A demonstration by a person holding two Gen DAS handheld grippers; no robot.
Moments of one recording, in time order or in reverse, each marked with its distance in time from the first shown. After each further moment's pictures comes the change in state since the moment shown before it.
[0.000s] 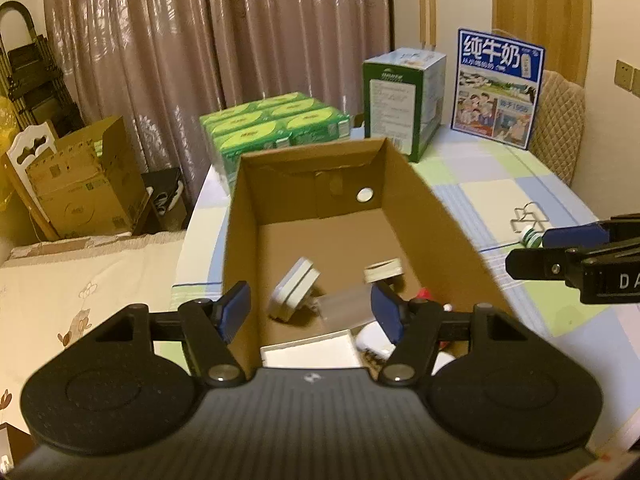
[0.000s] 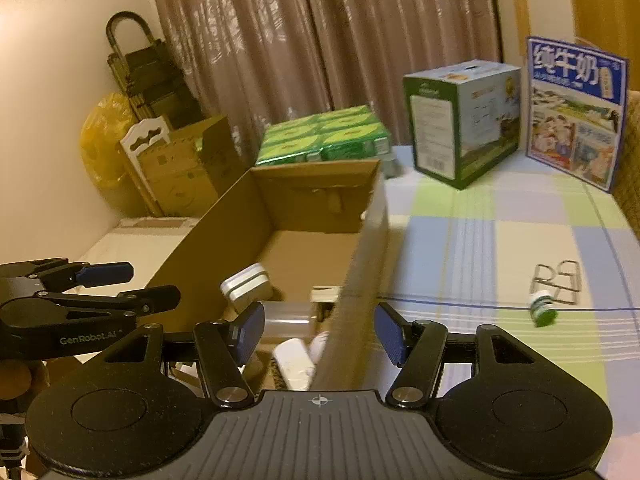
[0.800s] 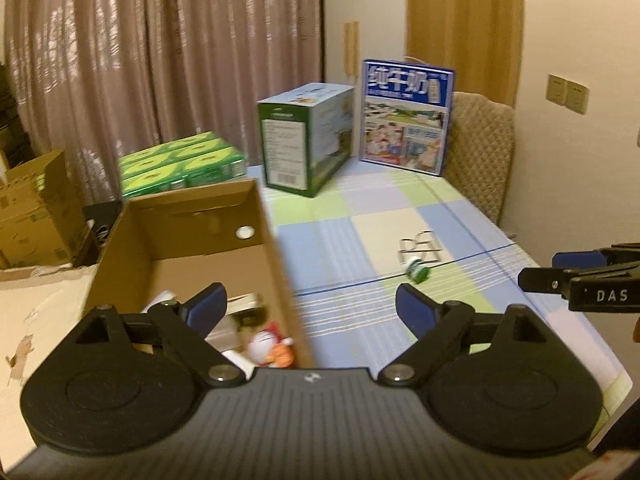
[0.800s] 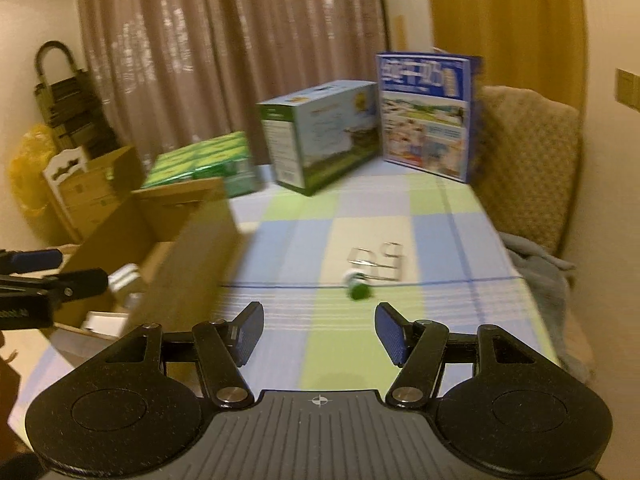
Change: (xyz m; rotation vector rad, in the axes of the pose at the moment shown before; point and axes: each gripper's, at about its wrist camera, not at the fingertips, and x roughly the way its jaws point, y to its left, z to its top) left arm -0.033 -0.131 0.007 0.035 -0.098 -0.150; right arm -0.118 -0.116 -0.044 0.073 -0.073 -0.248
